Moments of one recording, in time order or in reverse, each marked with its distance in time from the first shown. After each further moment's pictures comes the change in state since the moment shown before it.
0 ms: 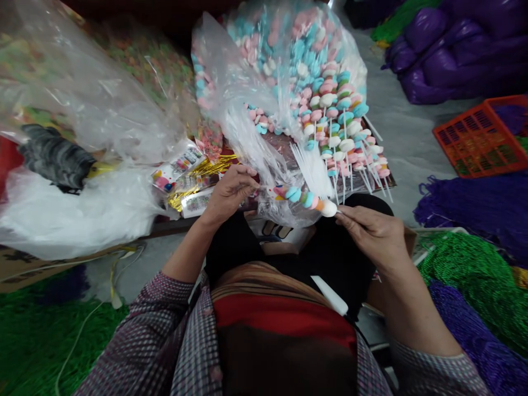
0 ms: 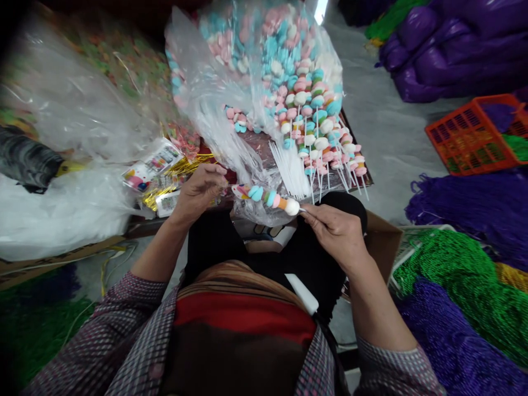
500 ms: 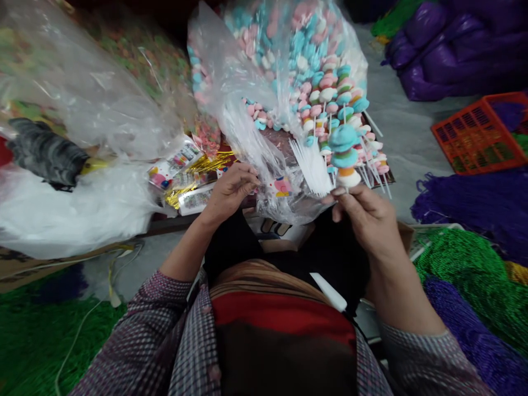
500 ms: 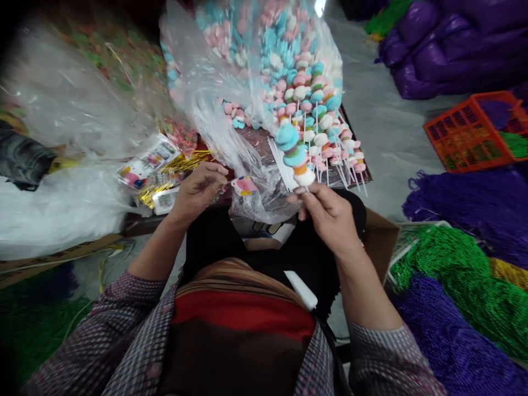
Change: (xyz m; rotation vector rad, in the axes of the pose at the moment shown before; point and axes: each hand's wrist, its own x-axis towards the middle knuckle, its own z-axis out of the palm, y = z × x) left_hand 0.000 0.008 0.004 0.155 -0.005 0.081; right_hand 0.020 -0.015 0.015 0.423 0.061 0.261
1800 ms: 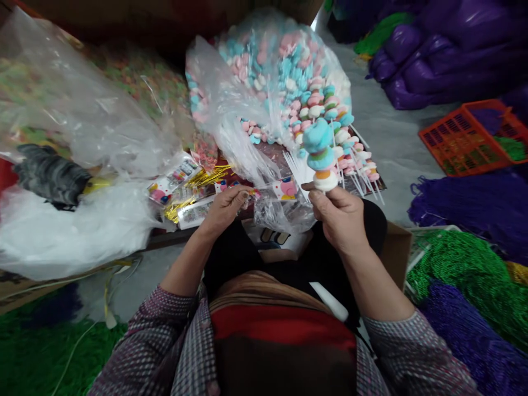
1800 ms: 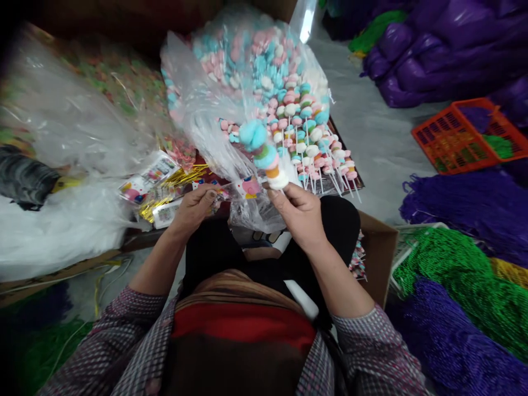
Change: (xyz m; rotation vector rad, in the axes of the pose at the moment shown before) left_hand -0.004 0.002 0.002 -0.228 -0.042 -0.424; right_hand 0.021 -0.018 0.050 0.247 0.155 0.010
